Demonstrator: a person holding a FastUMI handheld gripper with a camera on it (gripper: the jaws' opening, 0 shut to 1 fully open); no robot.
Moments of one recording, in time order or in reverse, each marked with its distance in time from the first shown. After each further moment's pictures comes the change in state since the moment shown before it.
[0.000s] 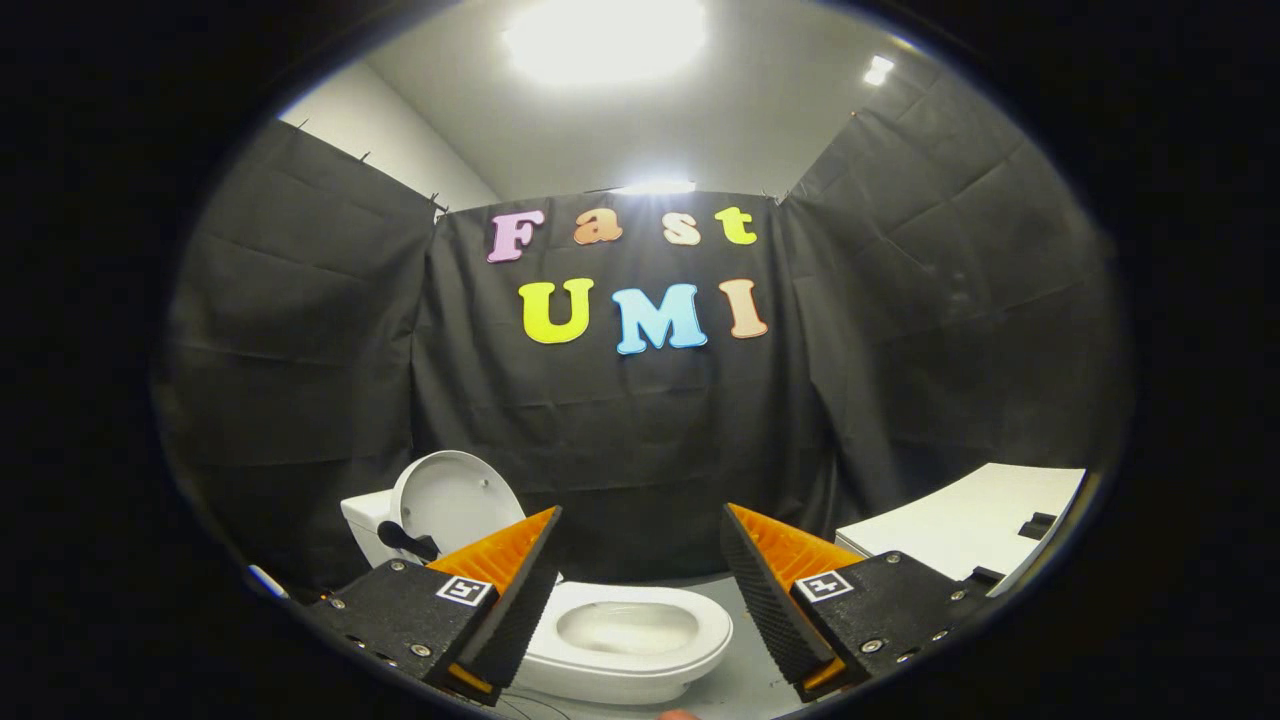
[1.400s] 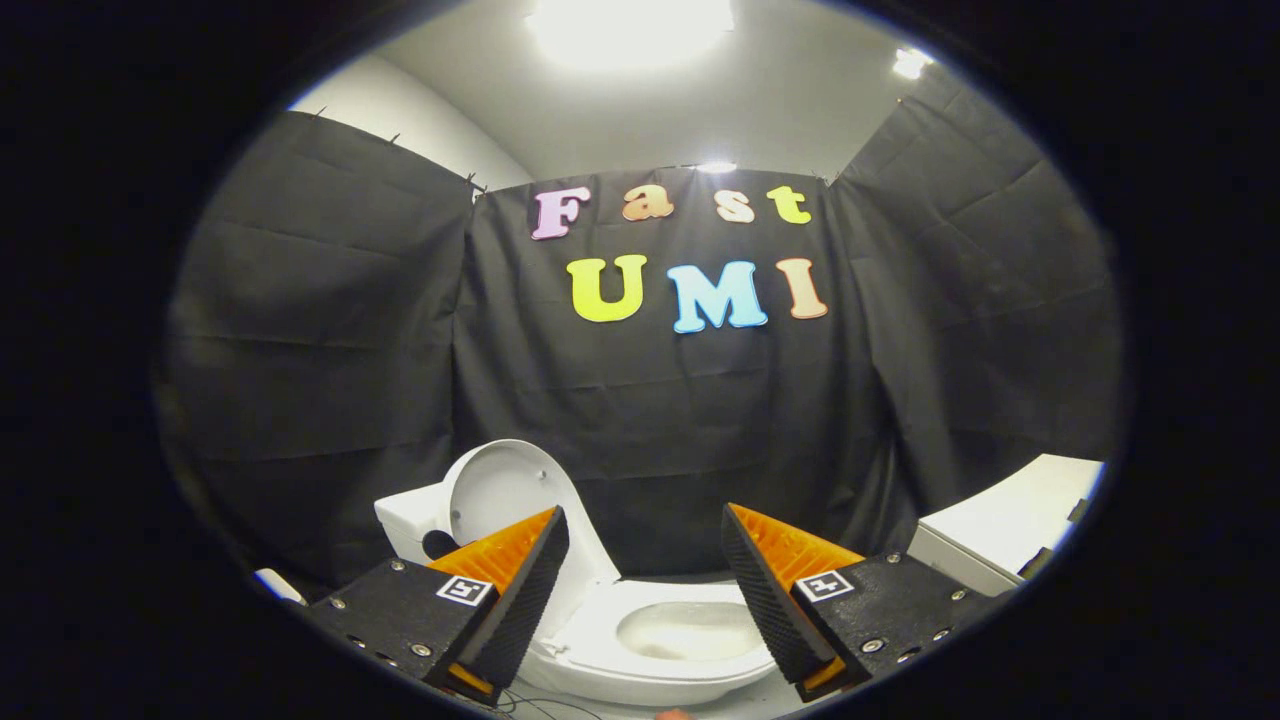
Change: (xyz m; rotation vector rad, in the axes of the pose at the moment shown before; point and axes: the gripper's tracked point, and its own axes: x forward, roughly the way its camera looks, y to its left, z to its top) arm 0.043 0.086 -0.020 -0.004 0.054 0.100
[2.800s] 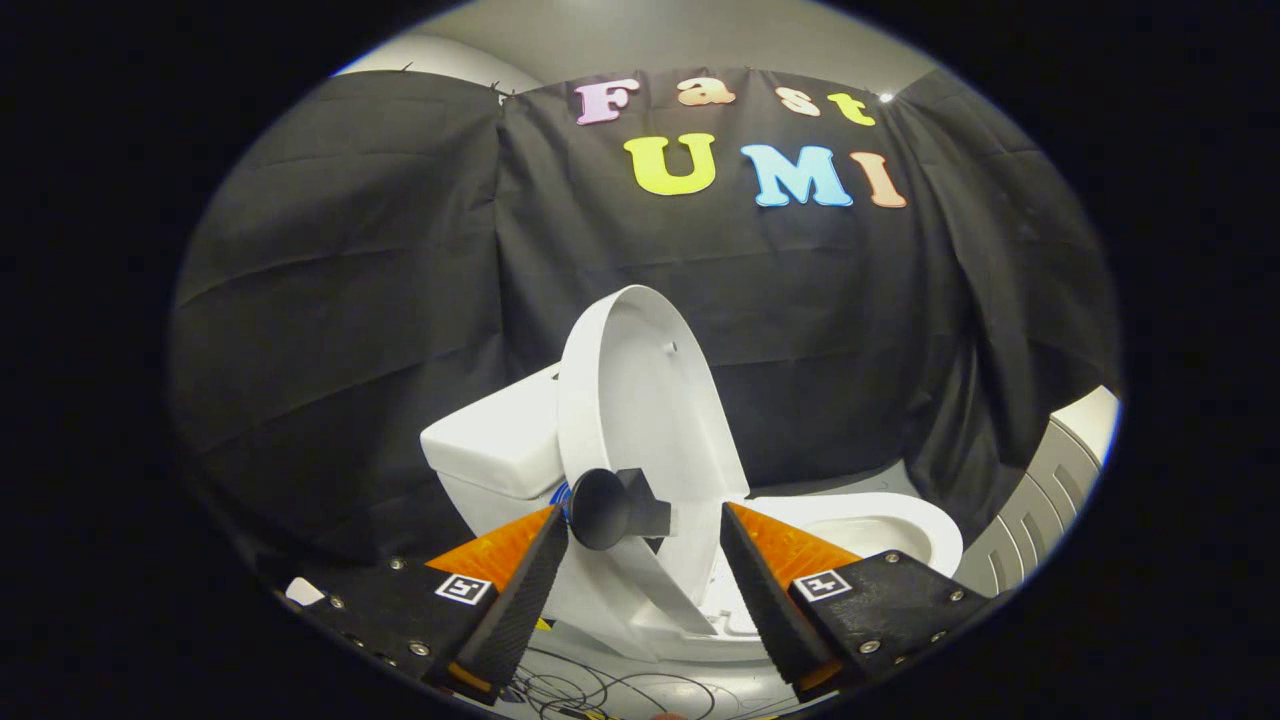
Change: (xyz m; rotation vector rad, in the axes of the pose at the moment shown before) arm 0.102 0.207 -0.137 0.048 0.311 0.112
